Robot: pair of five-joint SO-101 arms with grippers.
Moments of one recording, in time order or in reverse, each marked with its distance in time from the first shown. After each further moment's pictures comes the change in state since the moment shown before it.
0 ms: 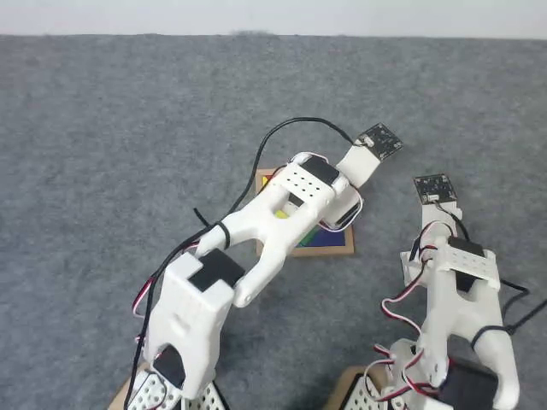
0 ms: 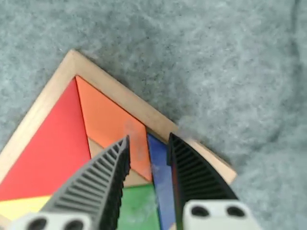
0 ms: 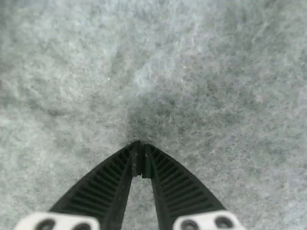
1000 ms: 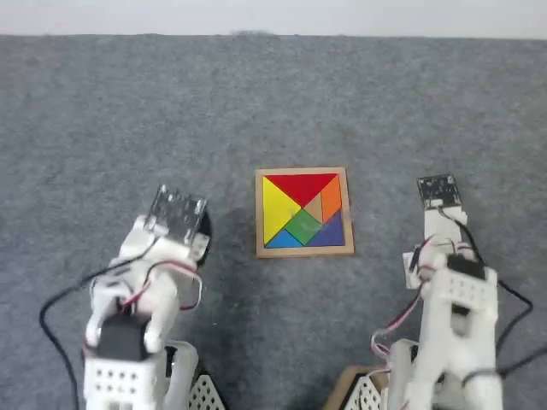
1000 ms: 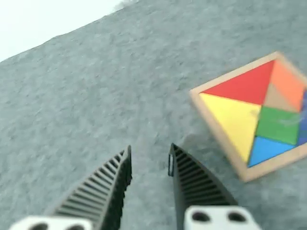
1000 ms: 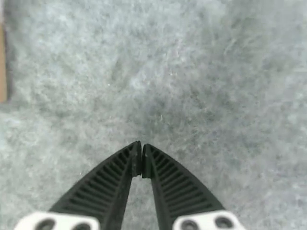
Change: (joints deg) left arm -33.7 -116.4 77.5 1.4 -7.5; right arm 0.3 -18.3 7.6 1.6 -0.2
